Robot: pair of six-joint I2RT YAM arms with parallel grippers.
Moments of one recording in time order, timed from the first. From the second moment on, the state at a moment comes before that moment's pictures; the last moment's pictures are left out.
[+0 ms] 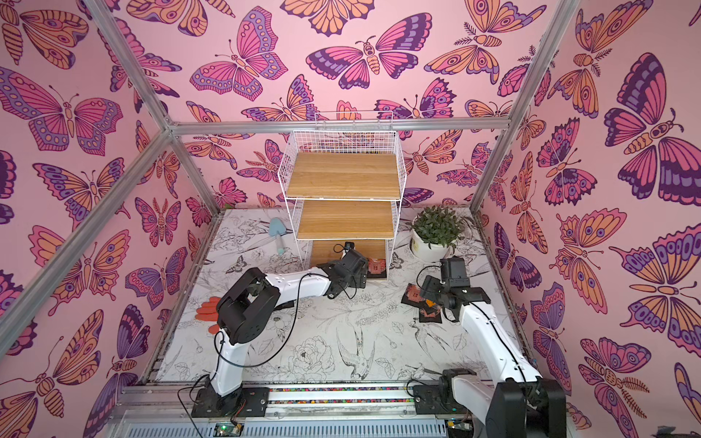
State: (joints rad) left arm -0.82 2.10 1.40 -0.25 -0.35 -0.53; right arm 0.11 1.09 0.71 -0.60 0.03 0.45
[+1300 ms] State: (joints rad) left arm -0.81 2.03 1.37 -0.37 -0.36 -0.55; right arm 0.11 1.04 0.72 -0.62 0.00 0.44
